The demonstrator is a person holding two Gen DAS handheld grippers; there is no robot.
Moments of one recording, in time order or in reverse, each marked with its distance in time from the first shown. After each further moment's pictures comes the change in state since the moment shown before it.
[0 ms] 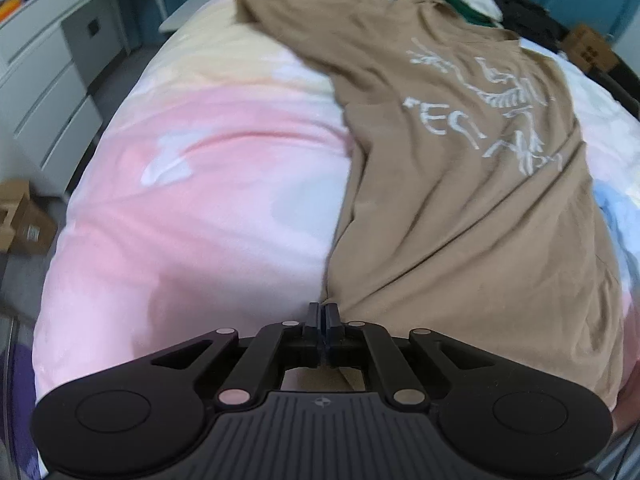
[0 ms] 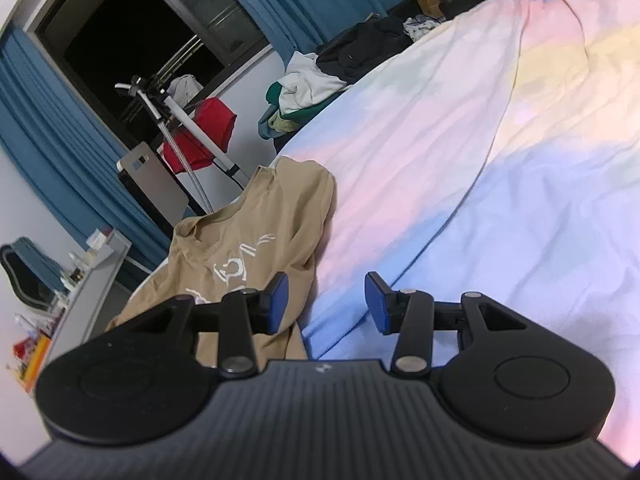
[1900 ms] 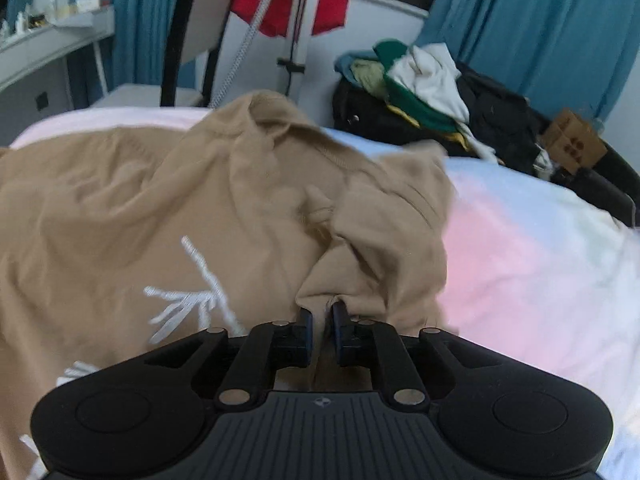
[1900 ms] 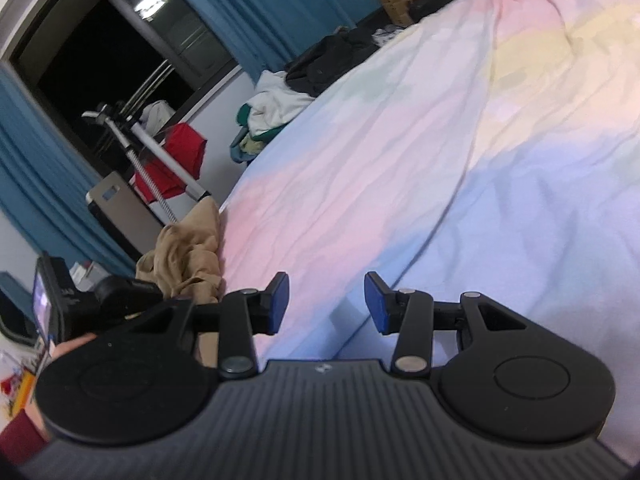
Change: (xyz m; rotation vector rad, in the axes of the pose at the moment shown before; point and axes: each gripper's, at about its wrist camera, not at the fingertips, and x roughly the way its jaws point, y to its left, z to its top) left arm 0.161 -0.192 0.241 -0.053 -0.290 -0.074; right arm 0.050 -0.028 0.006 0.031 -0.069 -0.042
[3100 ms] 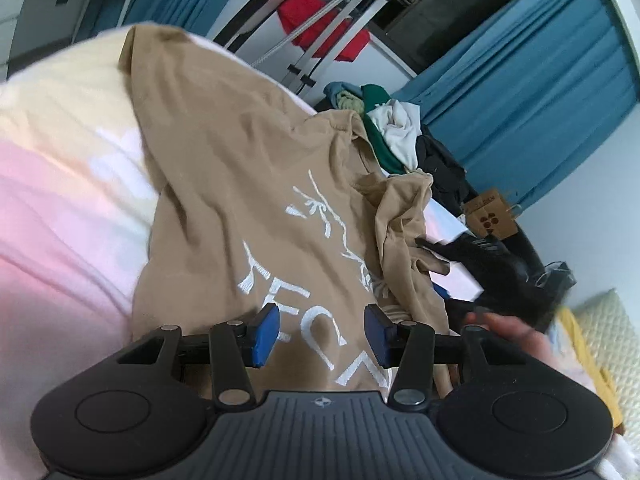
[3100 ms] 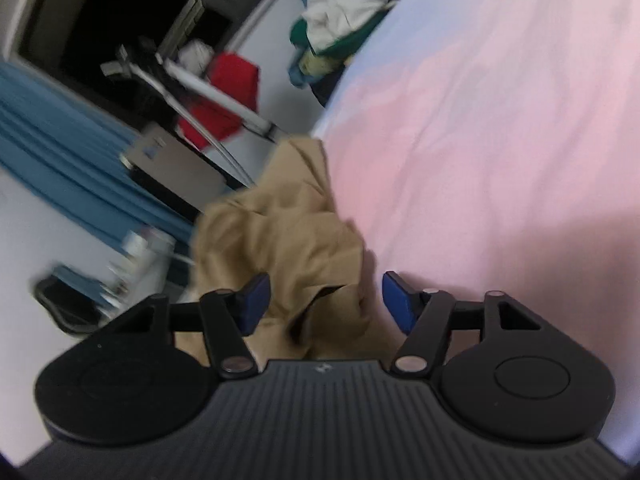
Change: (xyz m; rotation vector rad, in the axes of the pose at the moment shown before) left arm -0.129 0.173 -0.109 -0.312 -0.069 -0.349; right arm 0.187 0.113 -0.004 0.068 0.262 0.140
